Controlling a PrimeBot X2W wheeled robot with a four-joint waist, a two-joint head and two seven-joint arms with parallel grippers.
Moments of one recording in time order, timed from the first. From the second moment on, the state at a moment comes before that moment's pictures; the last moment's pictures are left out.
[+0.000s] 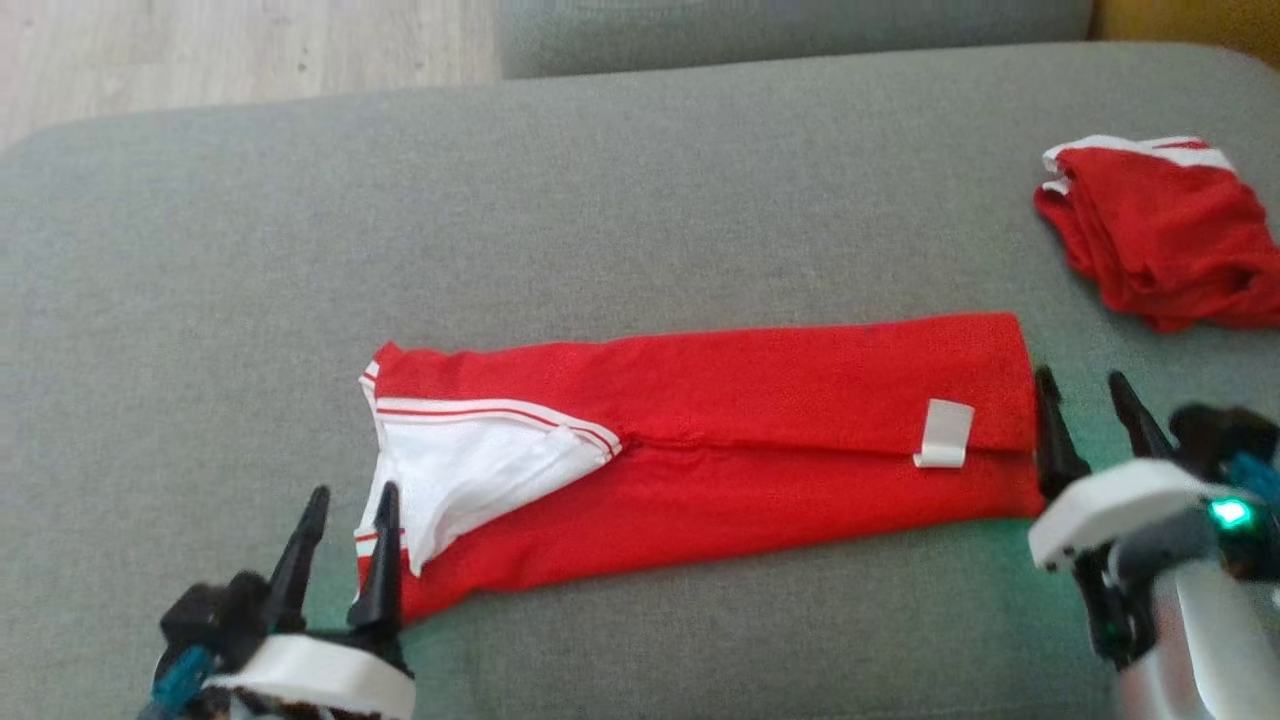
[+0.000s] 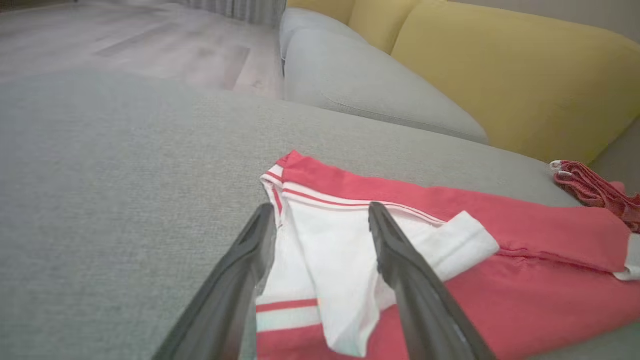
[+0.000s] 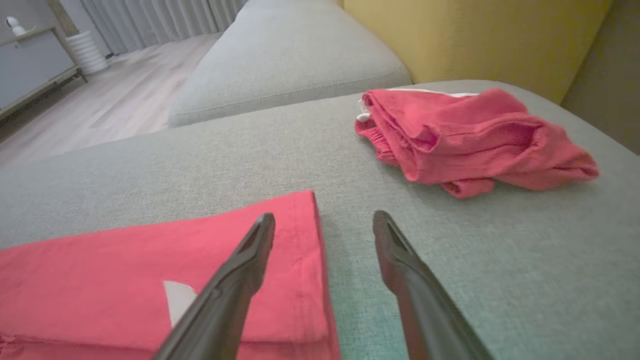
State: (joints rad) left arm -0.06 0.35 -0.48 0.22 -0.70 0.06 -0.24; right arm -0.21 -0.08 -0.11 0.41 0.17 0.12 0.02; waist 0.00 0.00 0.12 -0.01
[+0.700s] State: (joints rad) left arm 0.09 0.31 -0.27 0.04 -0.52 0.20 -0.25; right arm -0.10 -0.04 -0.27 0.45 0.12 0.12 0.13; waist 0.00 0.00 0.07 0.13
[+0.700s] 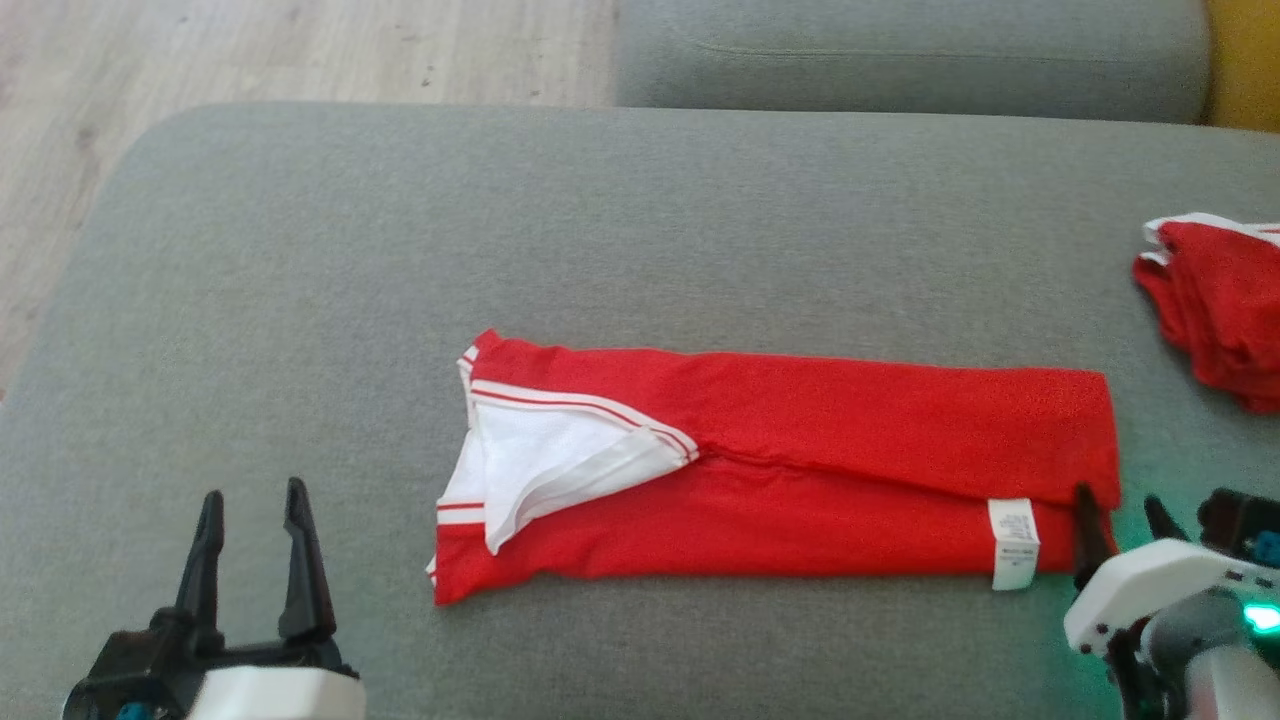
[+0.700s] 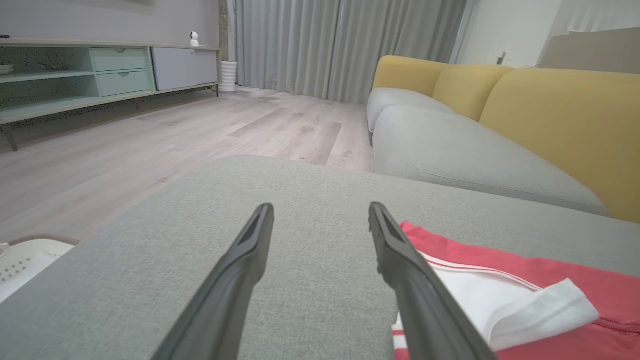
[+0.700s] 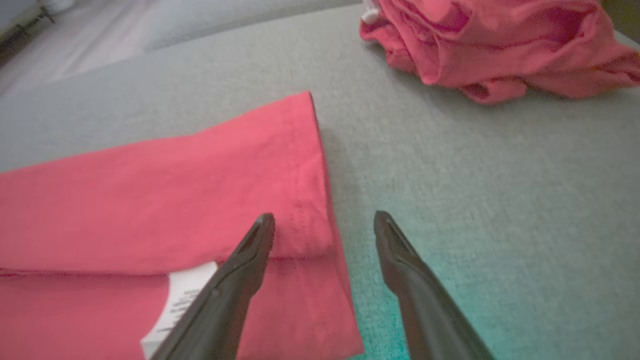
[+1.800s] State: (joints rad) left arm 0.09 0.28 -0.31 0.00 -0.50 0.22 -0.25; right arm -0.17 -0.18 -0.34 0.35 0.18 0.12 0.30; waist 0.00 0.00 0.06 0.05
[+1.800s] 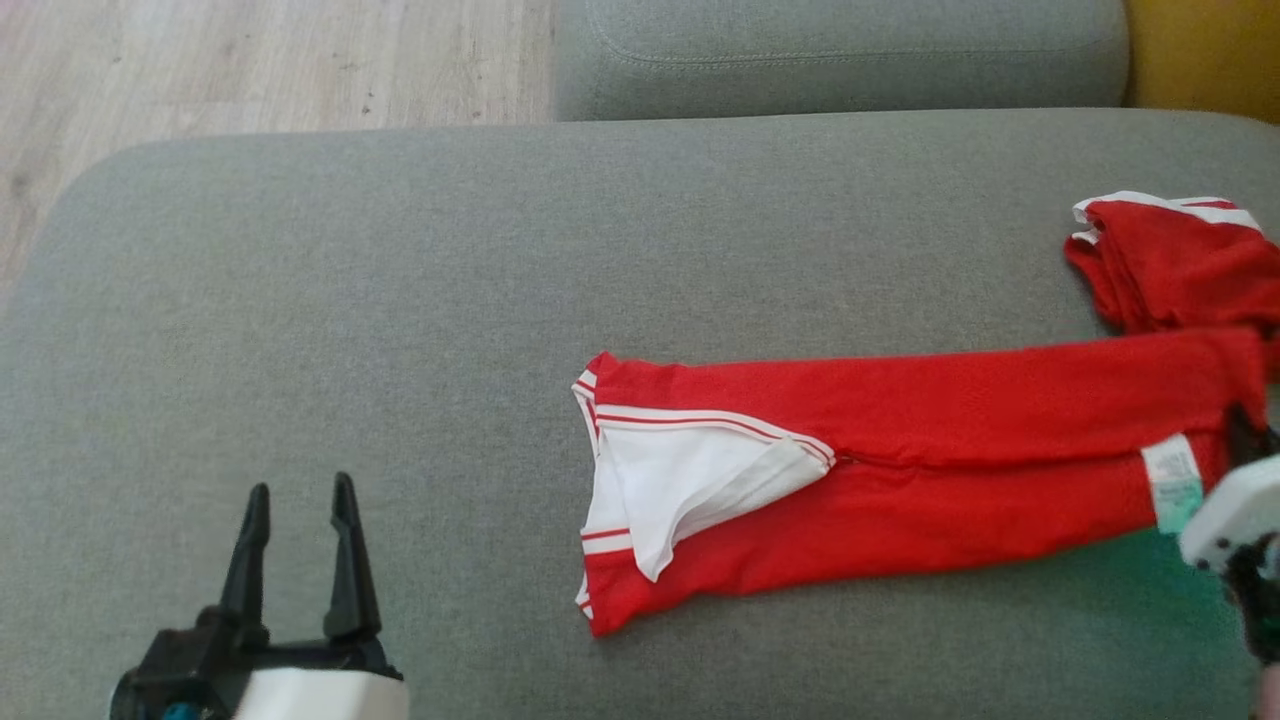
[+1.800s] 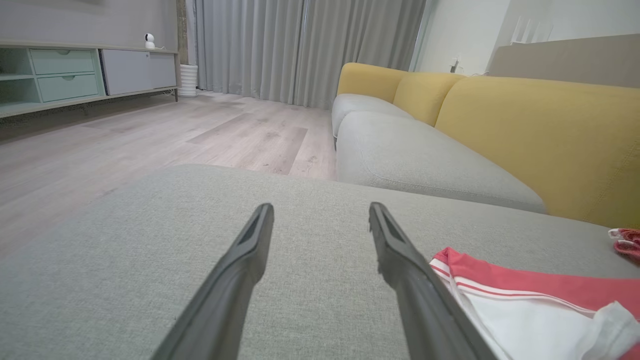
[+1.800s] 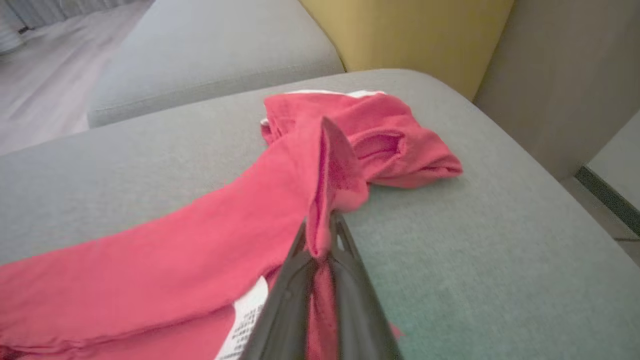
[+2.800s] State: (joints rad) left arm 0.07 0.27 -0.36 0.06 -0.50 0.17 -0.25; right arm -0.18 -0.05 0.39 0.28 0.53 0.12 0.25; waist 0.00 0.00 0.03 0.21
